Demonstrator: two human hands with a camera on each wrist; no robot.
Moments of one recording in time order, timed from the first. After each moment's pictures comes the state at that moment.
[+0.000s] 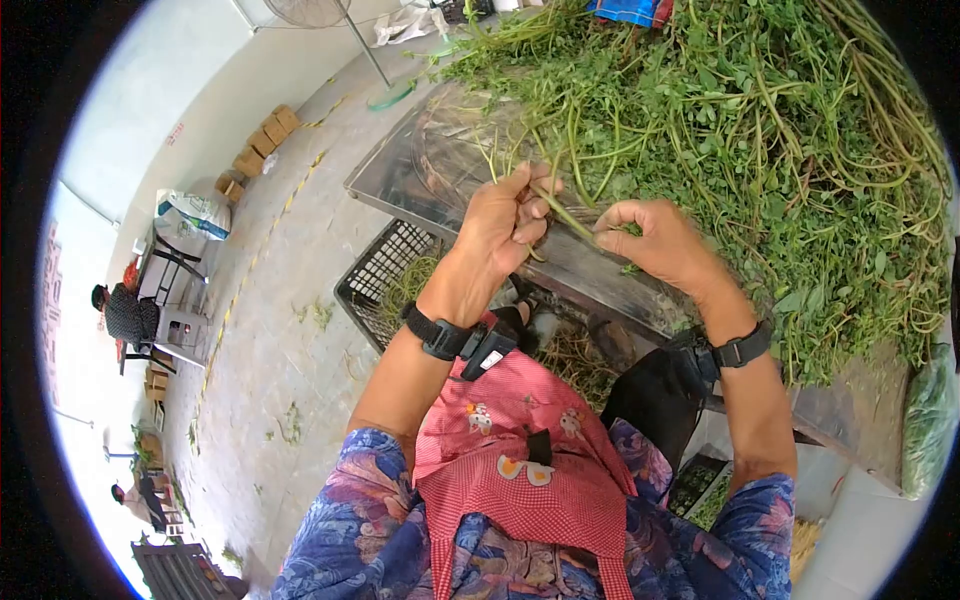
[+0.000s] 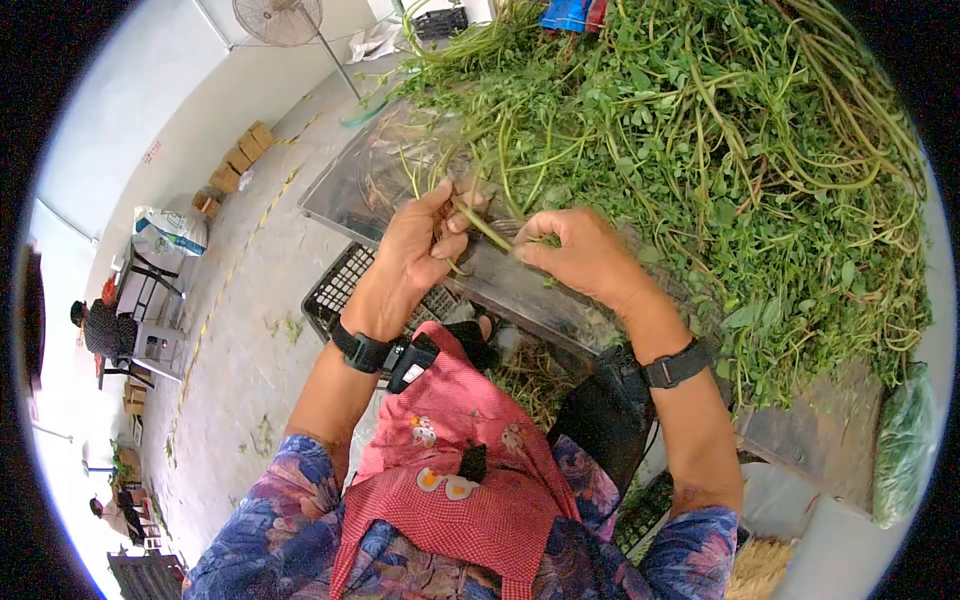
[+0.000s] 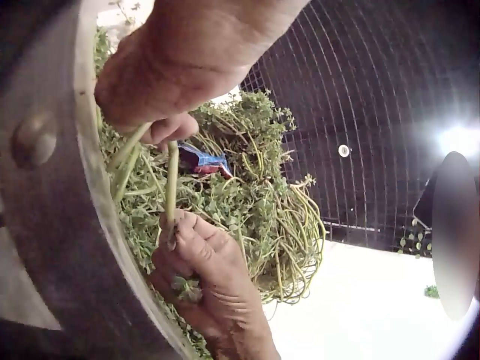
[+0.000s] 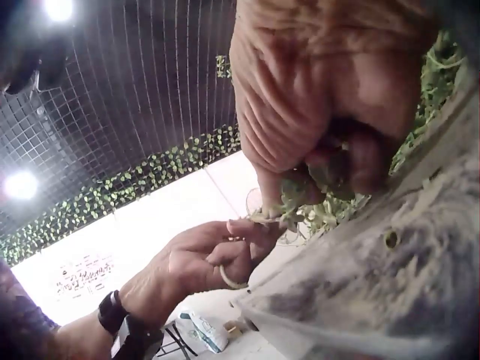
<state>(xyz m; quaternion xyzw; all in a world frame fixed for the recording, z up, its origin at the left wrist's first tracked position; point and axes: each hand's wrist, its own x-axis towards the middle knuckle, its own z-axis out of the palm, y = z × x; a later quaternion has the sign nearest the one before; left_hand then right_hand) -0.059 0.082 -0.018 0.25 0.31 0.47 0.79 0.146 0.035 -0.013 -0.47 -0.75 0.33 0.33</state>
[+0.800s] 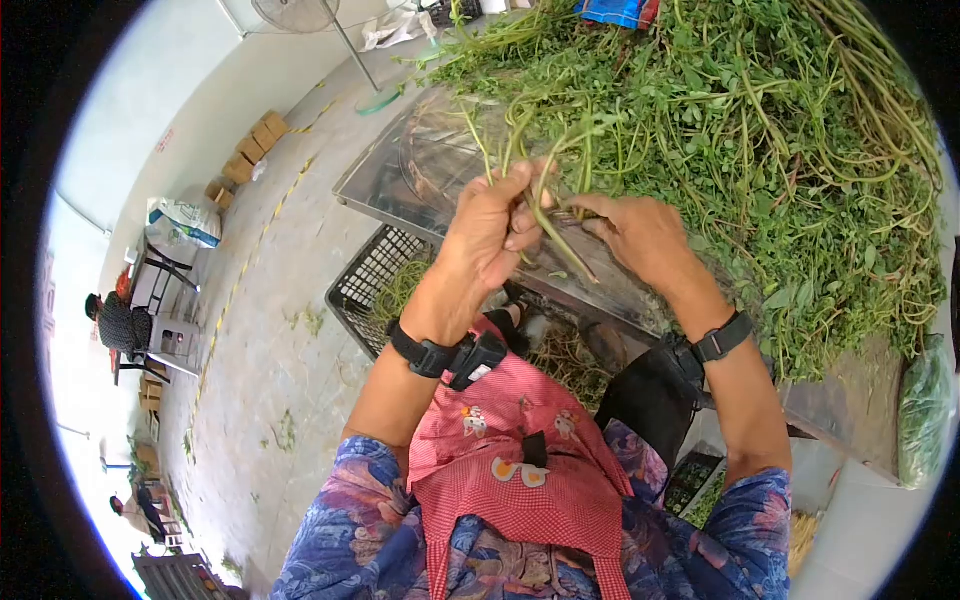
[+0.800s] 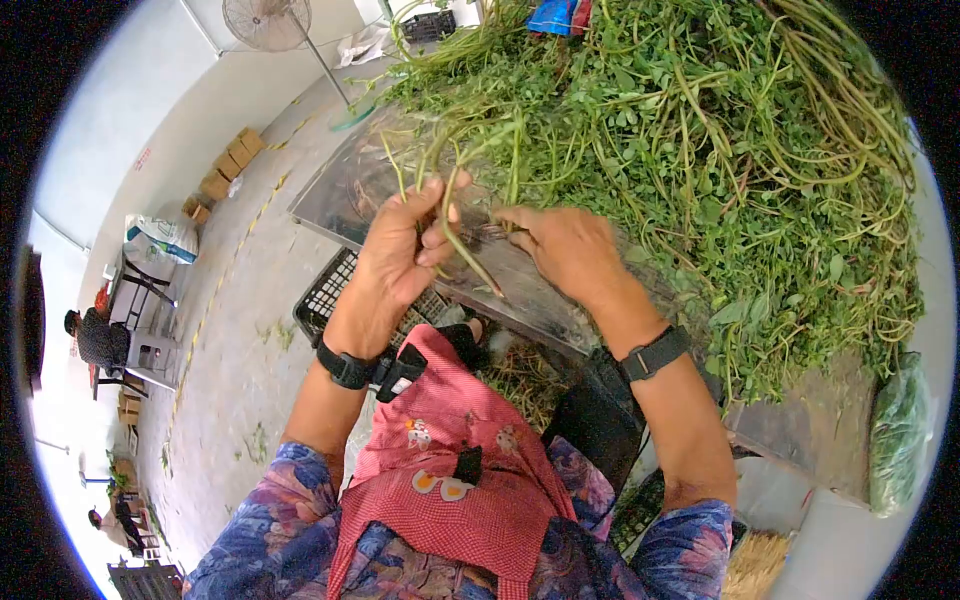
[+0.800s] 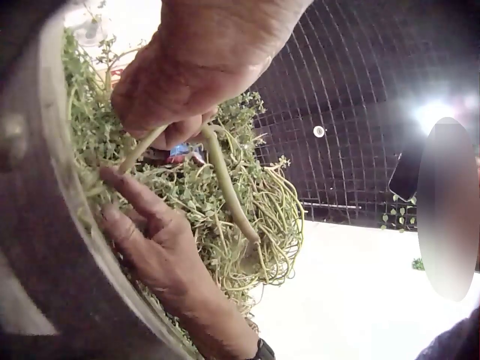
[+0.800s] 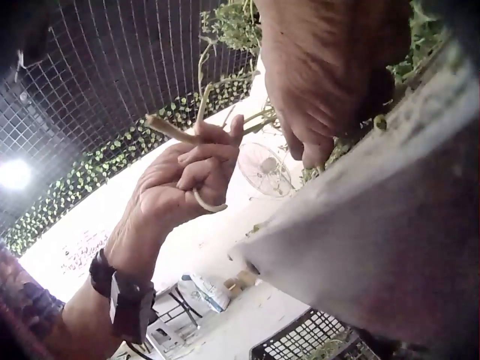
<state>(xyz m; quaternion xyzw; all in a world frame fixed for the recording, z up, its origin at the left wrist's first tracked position) -0.056 0.057 0.011 0.35 0.28 0.46 0.77 0.136 0.035 -0.014 -0.55 -0.80 0.06 0.24</state>
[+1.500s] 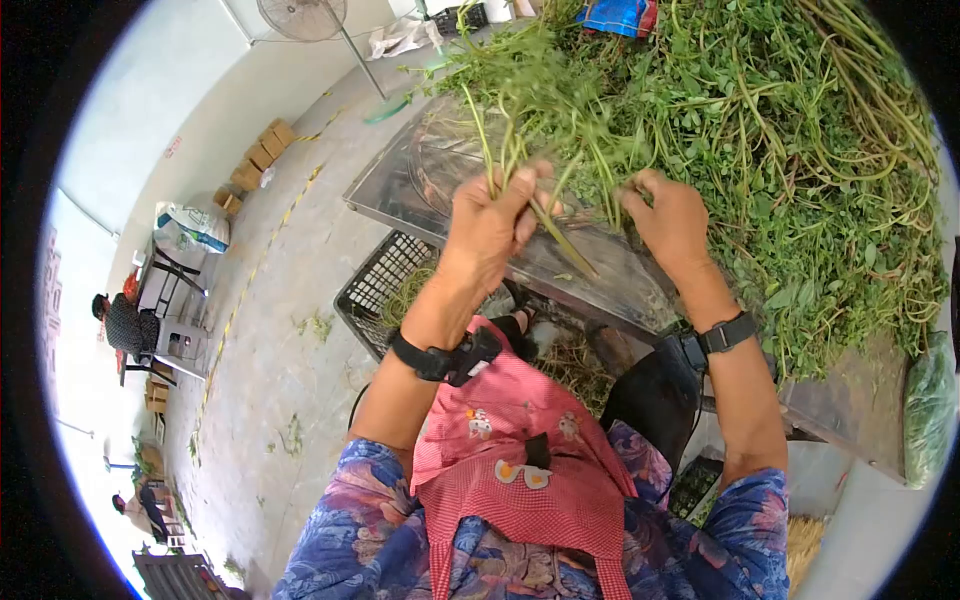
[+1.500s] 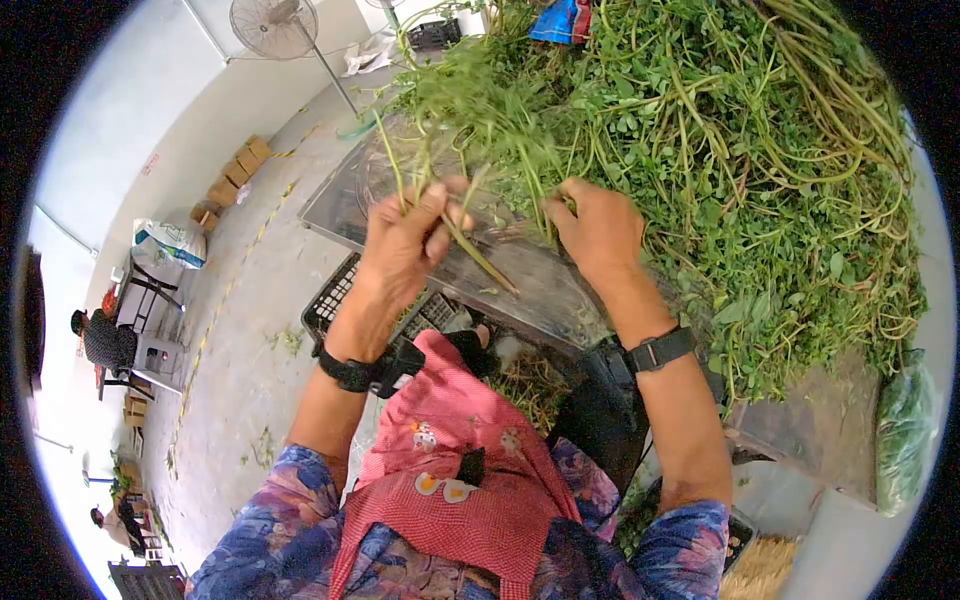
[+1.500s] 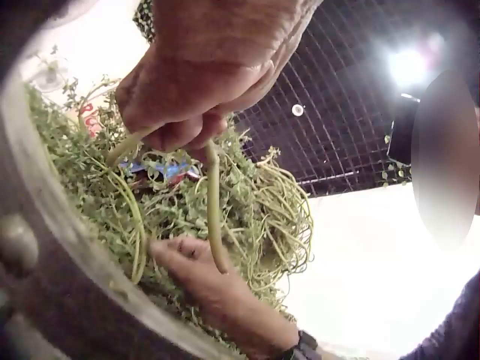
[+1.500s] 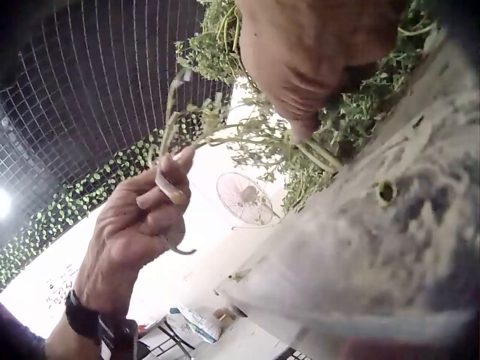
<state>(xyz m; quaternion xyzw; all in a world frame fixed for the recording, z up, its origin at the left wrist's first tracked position) -0.059 0.049 0.016 0.52 0.31 0.52 0.61 0.149 0.044 -0.009 -0.68 -0.67 0.01 0.30</state>
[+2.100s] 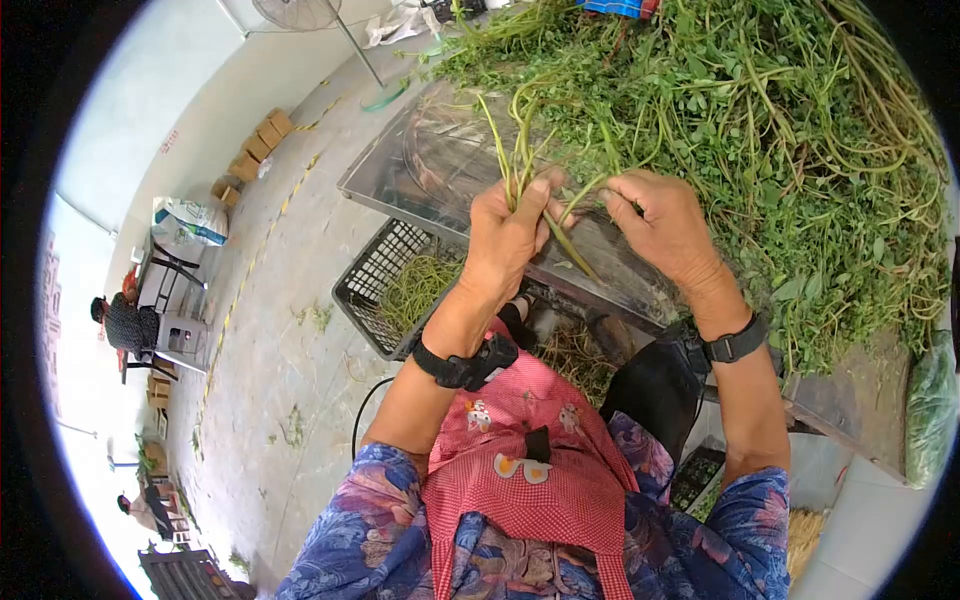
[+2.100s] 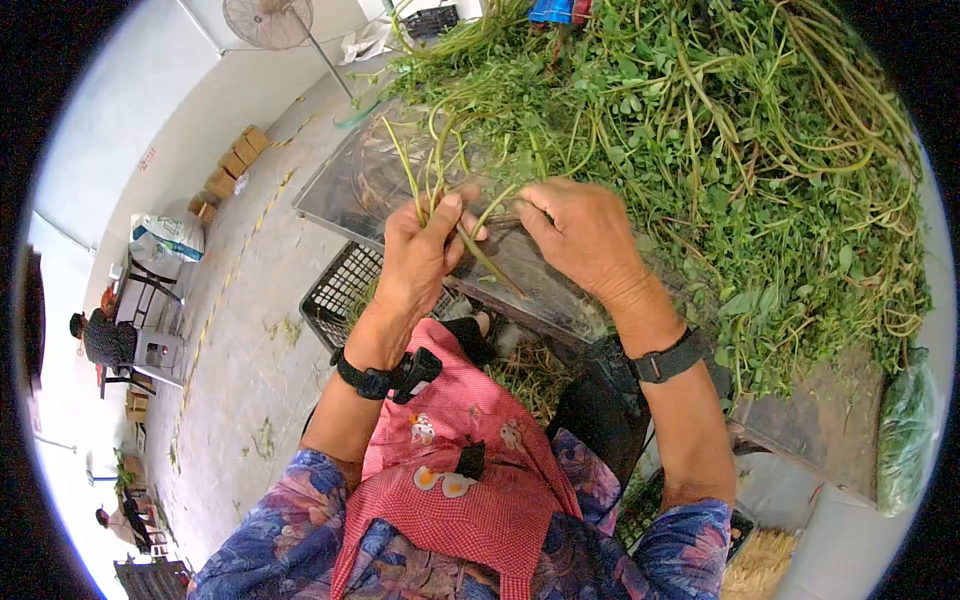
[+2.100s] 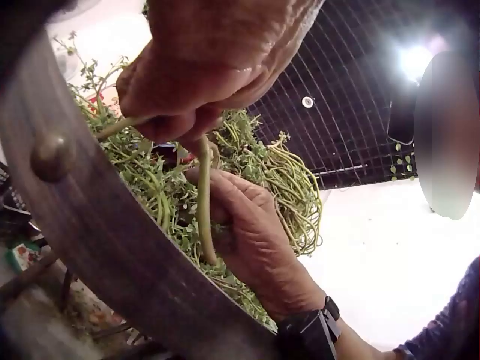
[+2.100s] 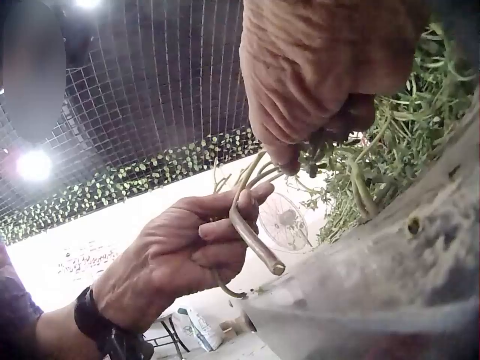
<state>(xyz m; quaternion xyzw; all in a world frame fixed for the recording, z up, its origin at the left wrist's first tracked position) -0.045 0.044 -0.016 0.52 0.35 0.51 0.59 0.143 0.030 -0.005 -0.47 -0.78 0.06 0.41</state>
